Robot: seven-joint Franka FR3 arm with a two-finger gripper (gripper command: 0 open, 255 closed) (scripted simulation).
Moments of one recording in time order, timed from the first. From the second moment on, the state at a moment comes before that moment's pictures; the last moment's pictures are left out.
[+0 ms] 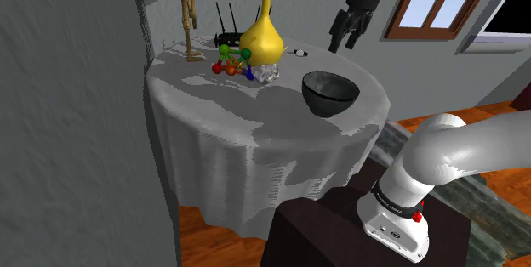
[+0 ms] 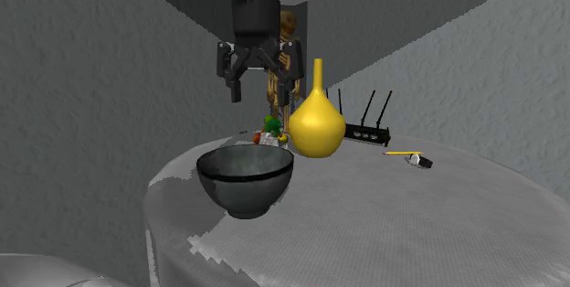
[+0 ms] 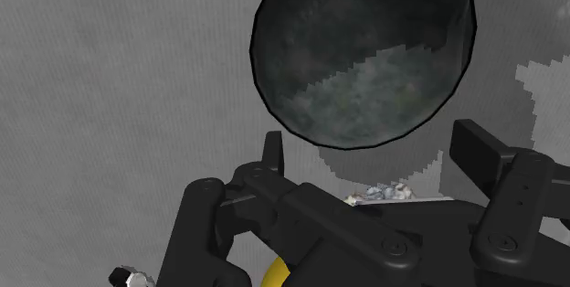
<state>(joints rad) -0.02 -0.80 0.01 -2.29 0.04 1.58 0.04</state>
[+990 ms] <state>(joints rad) 0.09 -0.14 -0.05 -1.84 0.05 1.56 -0.32</state>
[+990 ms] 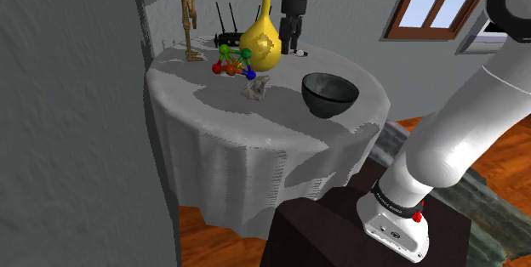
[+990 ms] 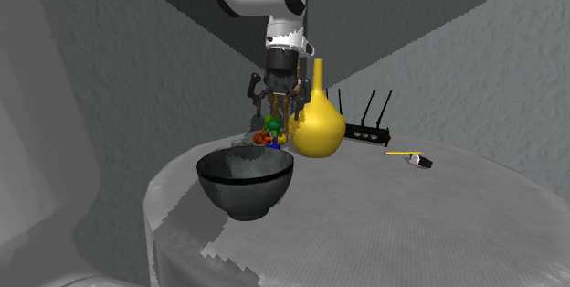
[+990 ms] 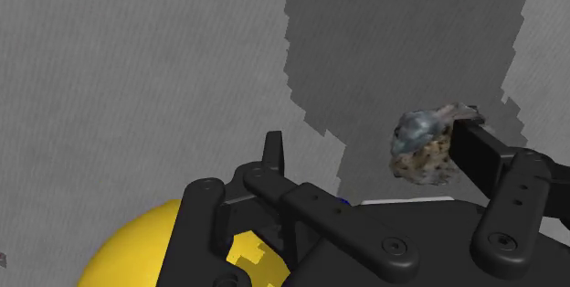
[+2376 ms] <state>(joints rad) 0.13 0.12 -0.01 -1.64 0.05 1.57 -0.48</state>
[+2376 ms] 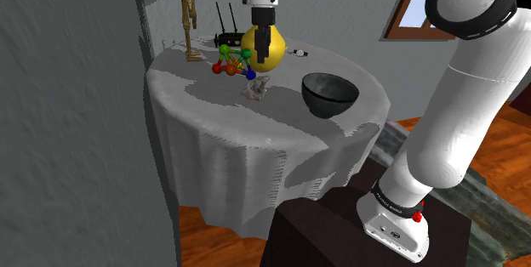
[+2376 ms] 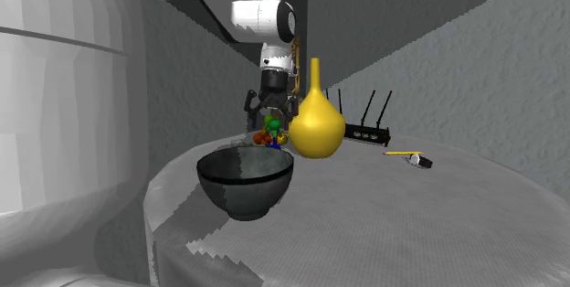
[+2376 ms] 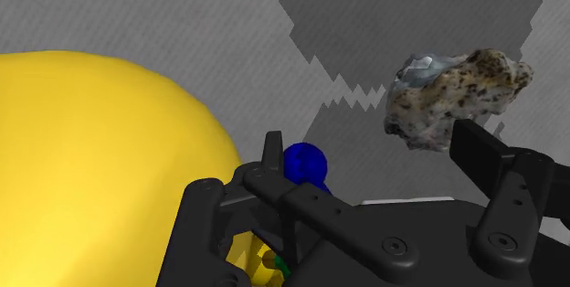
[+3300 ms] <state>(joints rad) 0.13 0.15 0.00 -1.61 0.06 1.54 -0.48</state>
